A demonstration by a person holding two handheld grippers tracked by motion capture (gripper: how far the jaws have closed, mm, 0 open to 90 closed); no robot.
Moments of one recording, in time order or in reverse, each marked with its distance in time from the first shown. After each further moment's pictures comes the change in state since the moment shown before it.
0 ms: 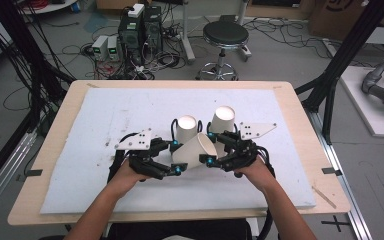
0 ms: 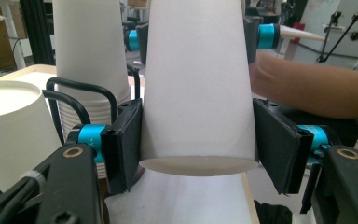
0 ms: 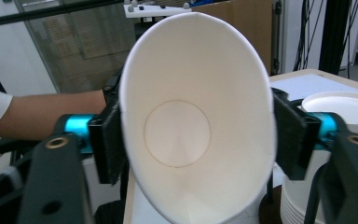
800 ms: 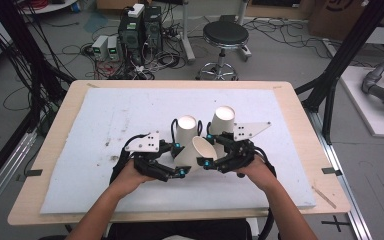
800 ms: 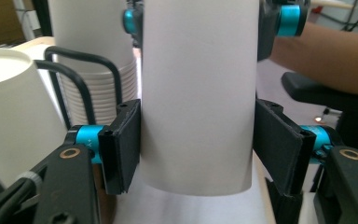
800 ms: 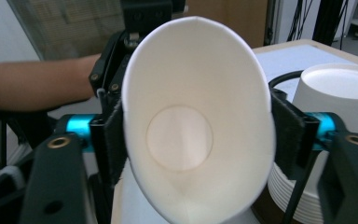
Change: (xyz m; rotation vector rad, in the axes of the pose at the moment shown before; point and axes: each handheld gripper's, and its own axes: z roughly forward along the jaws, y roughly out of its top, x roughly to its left) left arm -0.003 -0.001 0.011 0.105 0.044 0.001; right arm 0.002 0.003 0.006 0.125 -0.045 -0.008
